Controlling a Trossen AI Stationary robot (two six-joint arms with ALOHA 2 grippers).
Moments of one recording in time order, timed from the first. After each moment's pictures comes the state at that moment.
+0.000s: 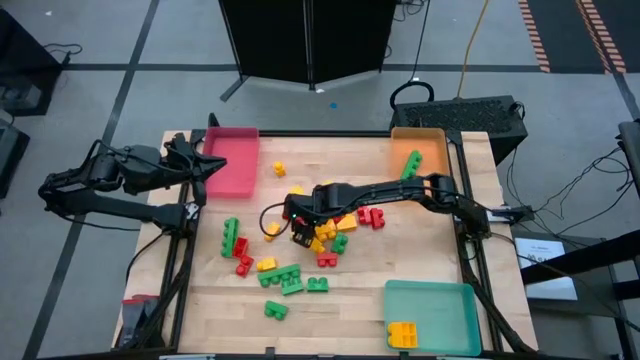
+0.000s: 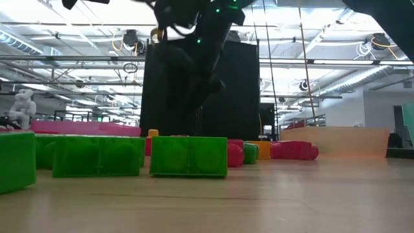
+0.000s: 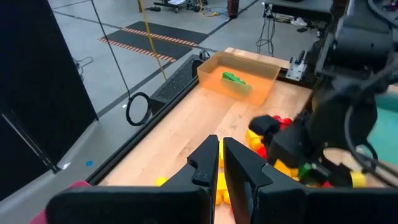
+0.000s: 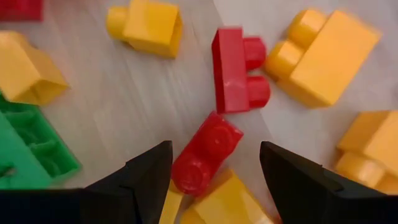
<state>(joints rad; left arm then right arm) 0.00 0.62 1.05 -0.82 -0.42 -0.20 0.02 2.23 1.89 -0.83 0.10 0.43</state>
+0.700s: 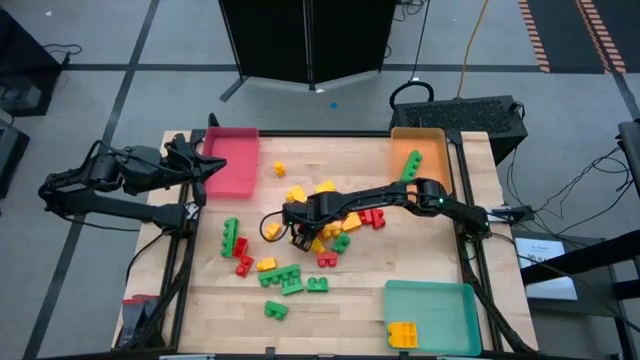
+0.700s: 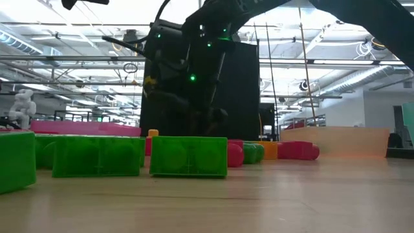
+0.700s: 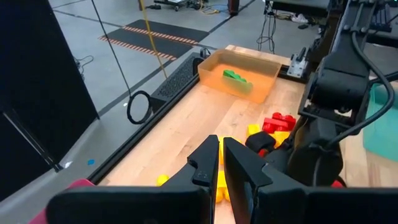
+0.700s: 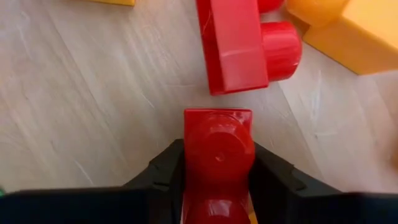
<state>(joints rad) 0.00 0.62 1.05 -0.83 -0.42 -0.20 0.01 2.37 1.90 -0.83 0.09 0.51</state>
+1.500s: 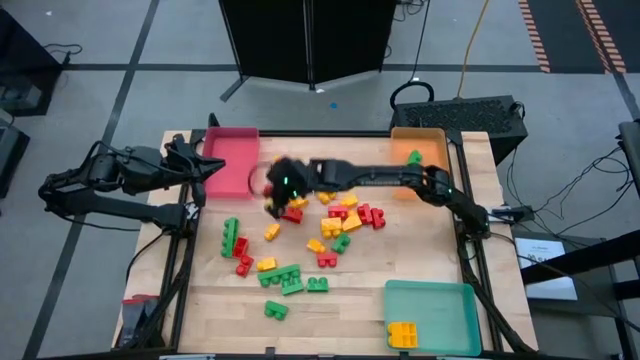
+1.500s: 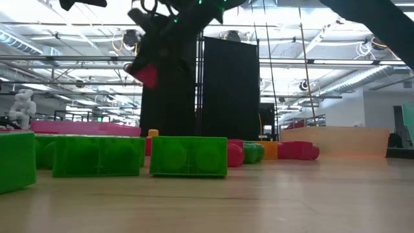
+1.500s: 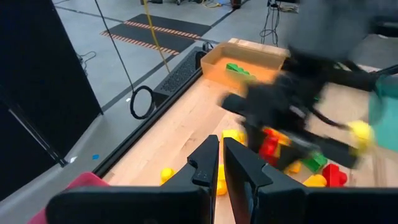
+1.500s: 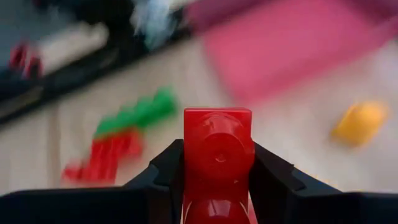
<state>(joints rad) 0.00 0.62 1.05 -0.86 -0.43 -0.20 -0.11 2.26 2.10 -0.54 0.05 0.40</state>
